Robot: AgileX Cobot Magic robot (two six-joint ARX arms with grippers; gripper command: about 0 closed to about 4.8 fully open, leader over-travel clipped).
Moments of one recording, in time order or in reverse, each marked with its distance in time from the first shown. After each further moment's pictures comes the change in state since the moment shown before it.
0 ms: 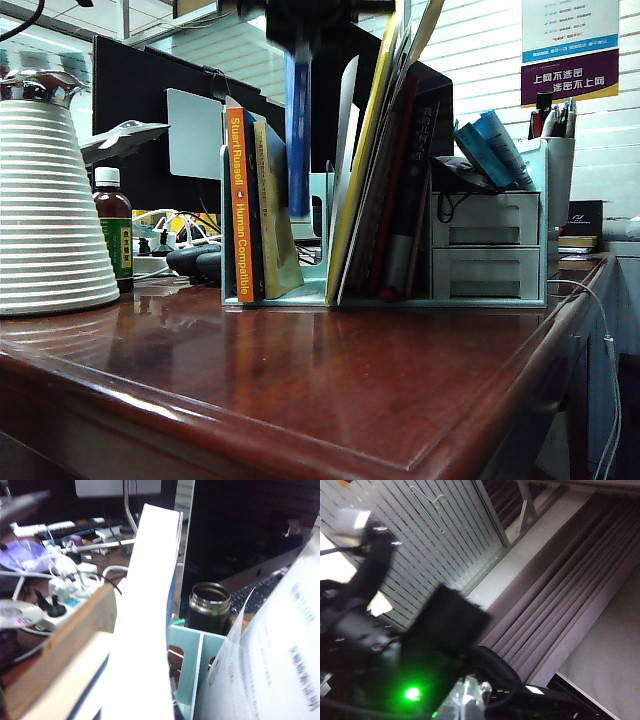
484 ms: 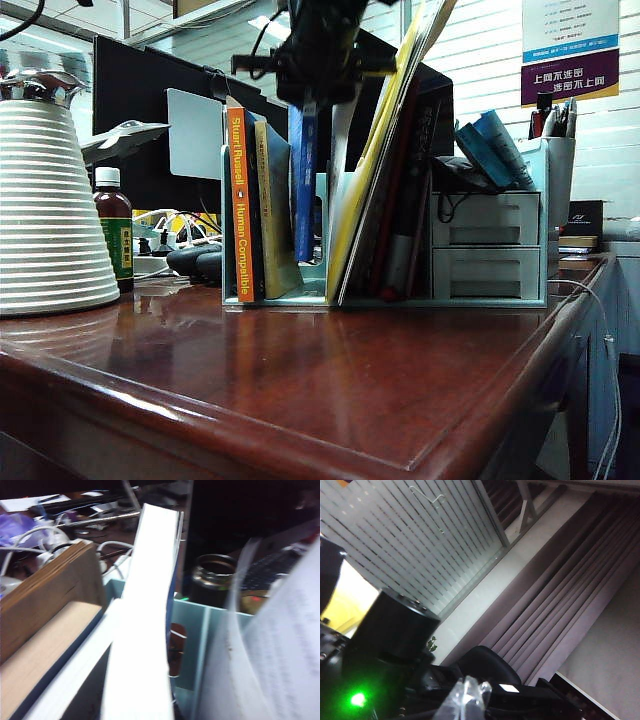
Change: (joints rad) left arm 0.000 0.000 0.000 0.001 0.000 0.000; right arm -0.065 0.092 0.004 0.011 -0.085 0.045
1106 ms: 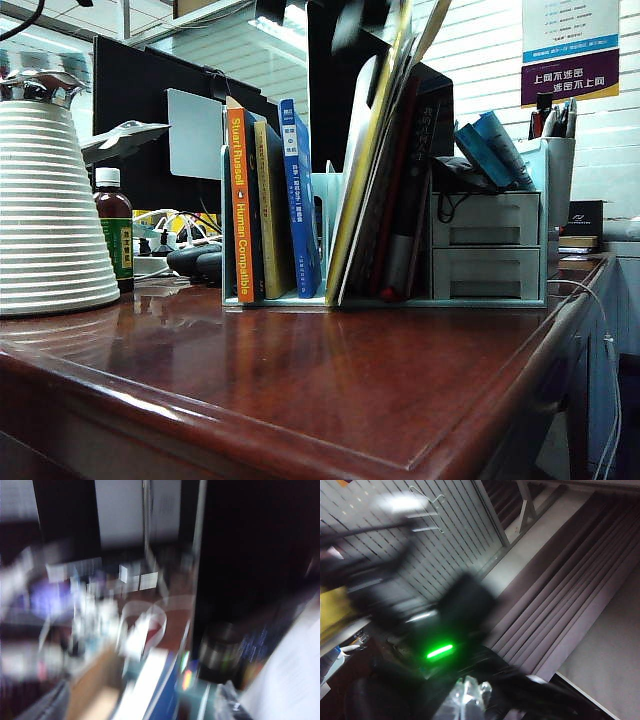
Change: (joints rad) left arm 0.000 0.000 0.000 0.000 -0.002 0.000; right arm -0.009 -0.148 0.007 0.077 -0.091 -0.068
